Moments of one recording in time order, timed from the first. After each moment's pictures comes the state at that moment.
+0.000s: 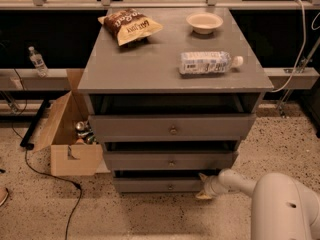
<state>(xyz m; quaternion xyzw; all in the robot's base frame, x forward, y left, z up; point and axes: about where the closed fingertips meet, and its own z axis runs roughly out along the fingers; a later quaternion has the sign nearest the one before) 0.606 -0.208 0.168 -0.65 0.72 0.07 0.23</state>
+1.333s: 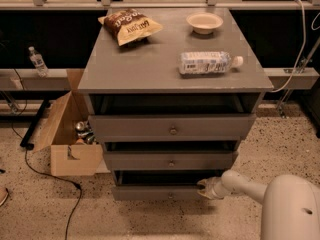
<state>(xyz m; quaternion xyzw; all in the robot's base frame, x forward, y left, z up) 0.597 -0.208 0.191 -0.65 0.72 0.06 0.25</state>
